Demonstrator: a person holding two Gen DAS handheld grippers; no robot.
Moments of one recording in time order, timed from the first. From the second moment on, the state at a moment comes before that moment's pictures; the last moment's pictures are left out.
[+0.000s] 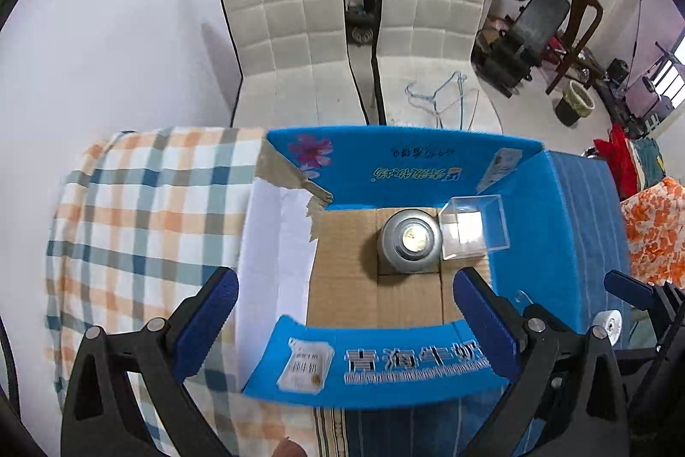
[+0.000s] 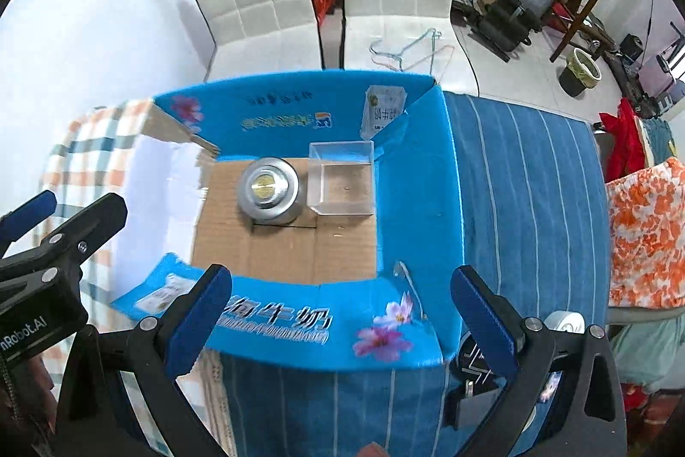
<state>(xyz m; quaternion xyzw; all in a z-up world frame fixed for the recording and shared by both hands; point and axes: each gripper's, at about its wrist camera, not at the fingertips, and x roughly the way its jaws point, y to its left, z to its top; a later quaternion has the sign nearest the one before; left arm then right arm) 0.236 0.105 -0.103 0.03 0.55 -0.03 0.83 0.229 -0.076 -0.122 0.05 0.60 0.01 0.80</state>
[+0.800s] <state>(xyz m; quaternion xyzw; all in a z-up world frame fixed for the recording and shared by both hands) 0.118 0.032 -0.038 0.03 0.52 -0.05 0.85 0.086 -0.196 -0.071 0.11 0.58 -0.01 0.81</state>
